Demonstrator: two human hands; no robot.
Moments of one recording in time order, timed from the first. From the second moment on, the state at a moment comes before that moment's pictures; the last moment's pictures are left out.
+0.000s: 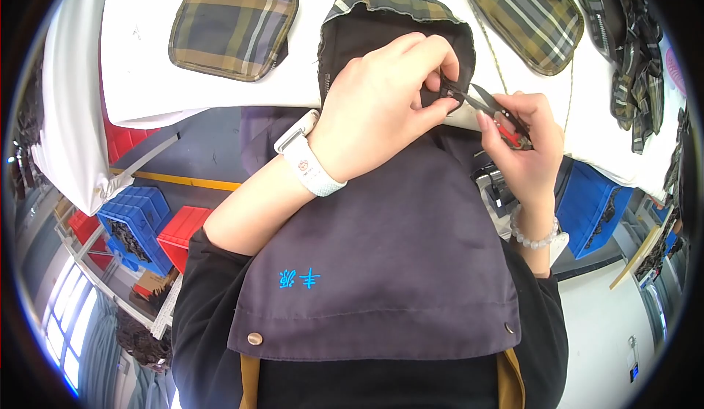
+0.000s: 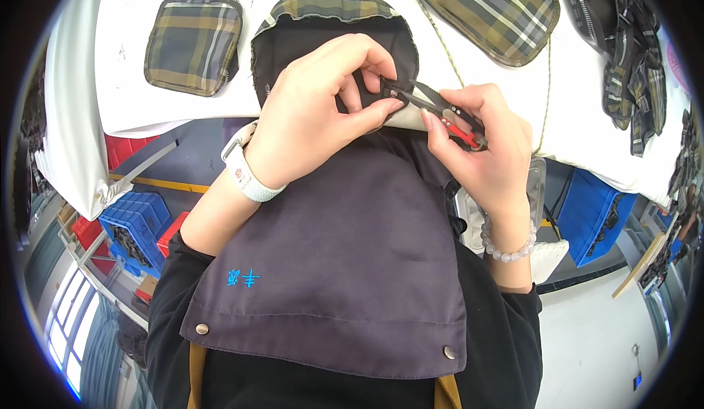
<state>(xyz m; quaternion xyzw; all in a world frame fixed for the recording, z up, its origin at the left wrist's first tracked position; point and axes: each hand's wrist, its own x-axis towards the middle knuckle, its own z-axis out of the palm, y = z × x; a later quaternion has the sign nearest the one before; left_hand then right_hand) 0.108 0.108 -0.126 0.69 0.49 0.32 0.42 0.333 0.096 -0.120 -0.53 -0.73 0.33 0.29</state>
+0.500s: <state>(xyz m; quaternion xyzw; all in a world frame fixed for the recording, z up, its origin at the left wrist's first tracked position) 0.109 0.110 -0.122 0.69 0.50 0.31 0.43 0.334 0.092 -0.130 -0.52 -0.74 0.31 0.28</state>
